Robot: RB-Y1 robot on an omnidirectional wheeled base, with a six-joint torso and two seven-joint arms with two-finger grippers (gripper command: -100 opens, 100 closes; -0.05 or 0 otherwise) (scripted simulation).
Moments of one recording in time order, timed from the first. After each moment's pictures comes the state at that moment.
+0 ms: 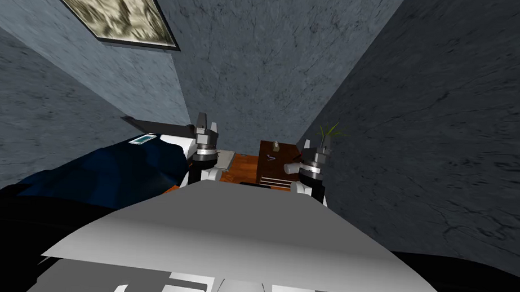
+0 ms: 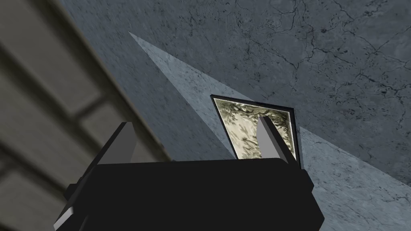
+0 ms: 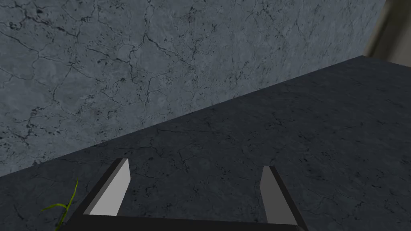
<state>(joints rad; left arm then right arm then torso) 0.48 0.00 -0.03 -2.33 -0.05 -0.44 -0.17 0.52 0.00 0.05 -2.30 -0.03 -0.42 -0.07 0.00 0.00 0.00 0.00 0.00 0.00</state>
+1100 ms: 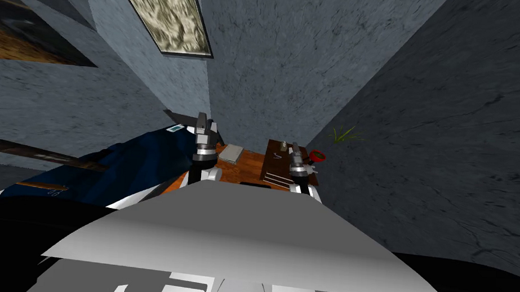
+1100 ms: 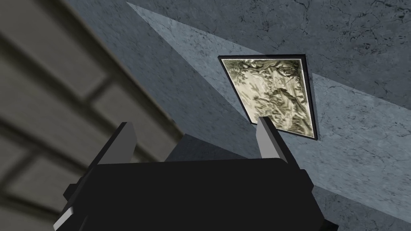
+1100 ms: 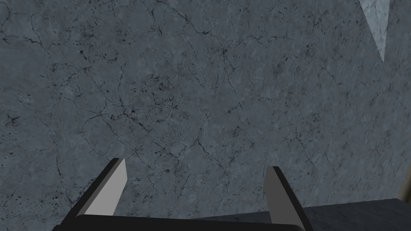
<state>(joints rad) 0.48 0.00 -0.03 -2.33 -0.05 -0.44 -0.17 0.47 -0.17 0.09 -2.08 0.27 -0.39 -0.13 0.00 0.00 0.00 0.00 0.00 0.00</state>
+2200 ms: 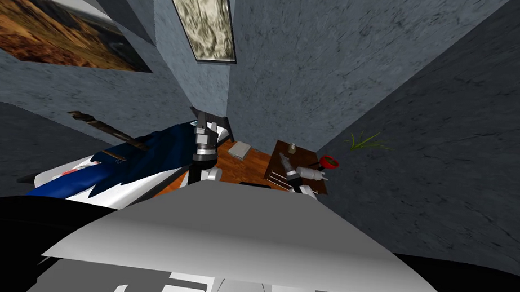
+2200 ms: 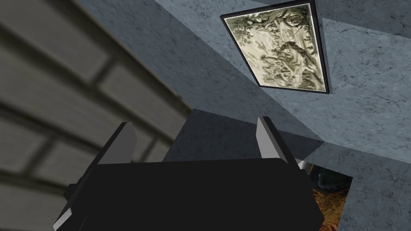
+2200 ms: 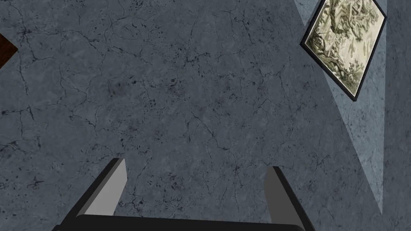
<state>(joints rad) 0.48 0.00 -0.03 -2.33 -0.05 -0.44 -0.17 0.42 -0.30 0.14 -1.85 0.59 -0.36 -0.18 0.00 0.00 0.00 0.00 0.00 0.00</state>
